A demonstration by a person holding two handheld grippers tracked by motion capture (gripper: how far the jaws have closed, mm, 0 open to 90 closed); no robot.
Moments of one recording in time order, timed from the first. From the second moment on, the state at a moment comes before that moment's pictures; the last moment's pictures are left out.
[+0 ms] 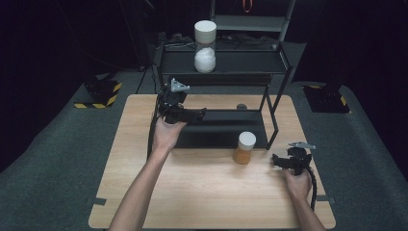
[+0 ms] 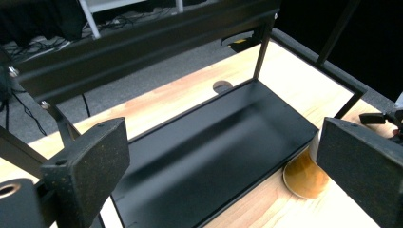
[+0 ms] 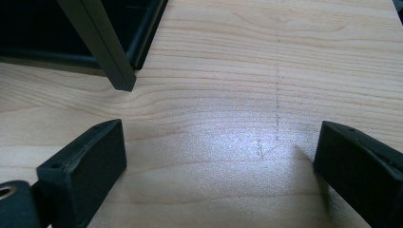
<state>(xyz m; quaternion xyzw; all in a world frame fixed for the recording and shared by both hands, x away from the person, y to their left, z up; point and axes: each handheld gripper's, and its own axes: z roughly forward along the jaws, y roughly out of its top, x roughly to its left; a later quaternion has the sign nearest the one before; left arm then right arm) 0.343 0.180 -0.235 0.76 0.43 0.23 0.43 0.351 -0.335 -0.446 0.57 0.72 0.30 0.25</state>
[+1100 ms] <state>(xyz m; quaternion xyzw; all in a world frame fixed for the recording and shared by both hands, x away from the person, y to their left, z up) 0.334 0.178 -0.333 0.76 0.46 0.22 0.40 0.351 -0.335 -0.446 0.57 0.72 0.30 0.25</state>
